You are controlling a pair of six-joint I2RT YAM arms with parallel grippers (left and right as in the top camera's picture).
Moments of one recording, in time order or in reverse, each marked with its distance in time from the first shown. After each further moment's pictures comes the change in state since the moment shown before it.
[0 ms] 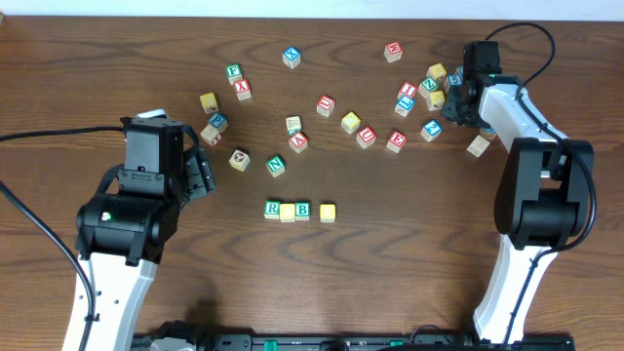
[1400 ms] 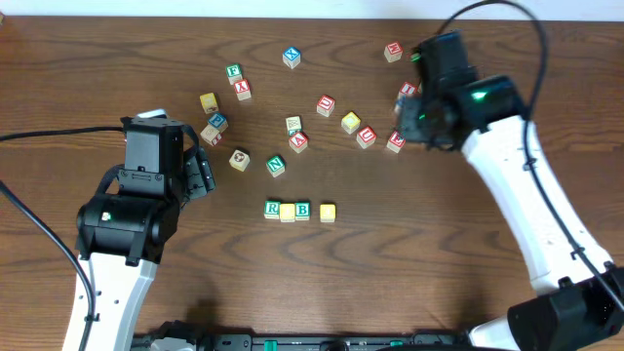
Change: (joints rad) left arm 0.000 0.000 0.000 0.000 0.000 0.000; right arm 0.399 -0.555 0.003 -0.545 -0.066 0.114
